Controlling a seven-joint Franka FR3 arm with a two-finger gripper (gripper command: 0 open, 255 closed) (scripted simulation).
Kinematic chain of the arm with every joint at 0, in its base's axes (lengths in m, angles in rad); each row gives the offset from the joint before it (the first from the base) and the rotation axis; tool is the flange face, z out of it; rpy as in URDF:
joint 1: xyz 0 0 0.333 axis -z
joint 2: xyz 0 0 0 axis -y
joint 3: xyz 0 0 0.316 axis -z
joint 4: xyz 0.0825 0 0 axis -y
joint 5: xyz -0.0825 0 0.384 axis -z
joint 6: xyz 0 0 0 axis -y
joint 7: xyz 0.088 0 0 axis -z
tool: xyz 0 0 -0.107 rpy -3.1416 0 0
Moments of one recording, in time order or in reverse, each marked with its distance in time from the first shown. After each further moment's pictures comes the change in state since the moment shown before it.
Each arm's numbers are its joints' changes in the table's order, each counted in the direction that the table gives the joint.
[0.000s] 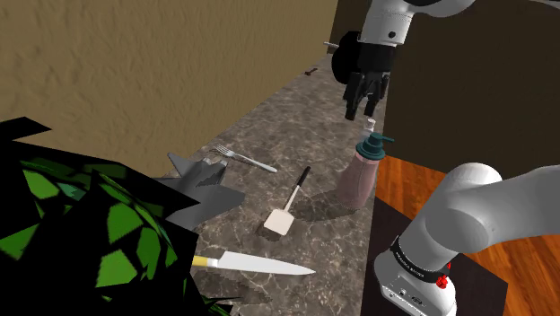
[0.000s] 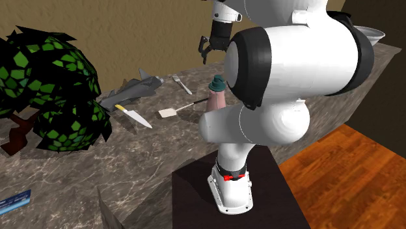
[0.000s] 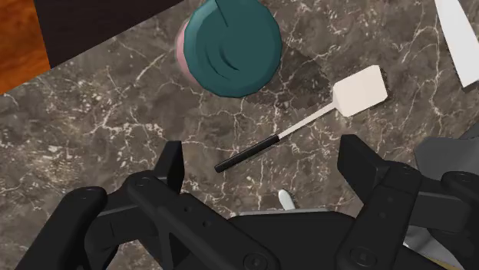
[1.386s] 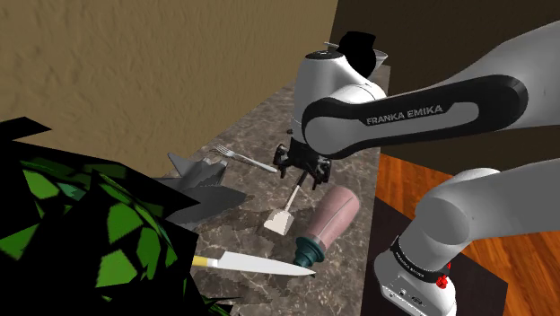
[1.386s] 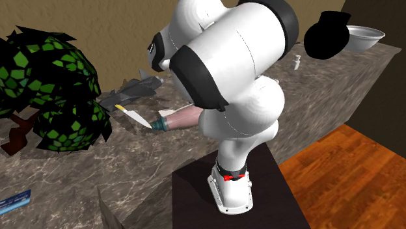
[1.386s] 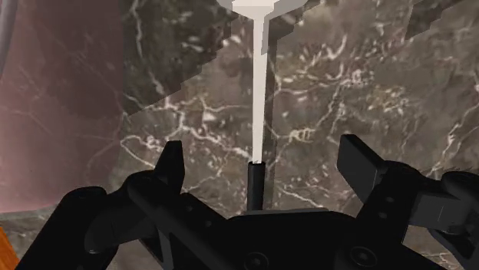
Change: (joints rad) arm 0.242 -0.125 -0.730 -0.327 -0.281 0.664 1.261
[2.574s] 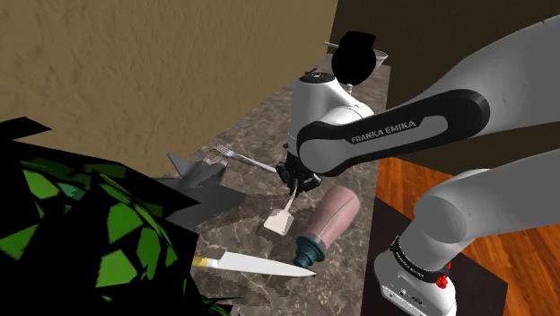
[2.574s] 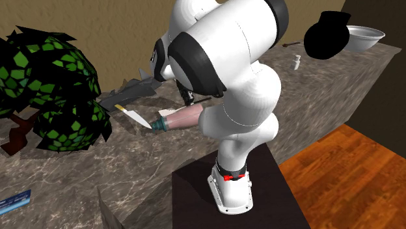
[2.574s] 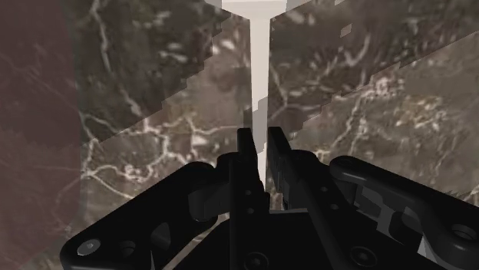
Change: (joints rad) arm 0.035 -0.095 -0.071 -0.046 -0.010 0.145 0.039
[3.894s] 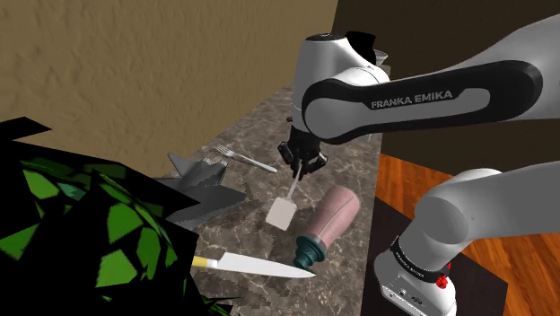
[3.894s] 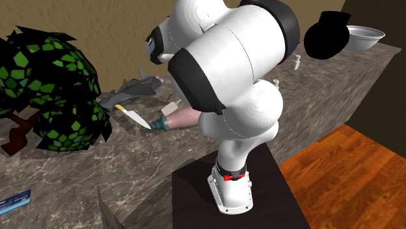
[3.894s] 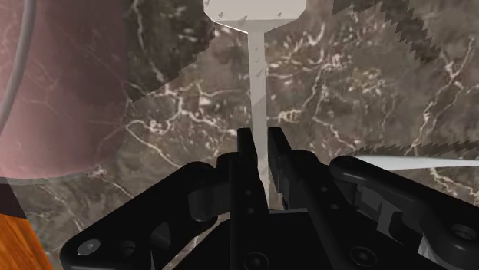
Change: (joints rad) arm -0.018 0.122 0.093 0.103 0.032 -0.225 -0.016
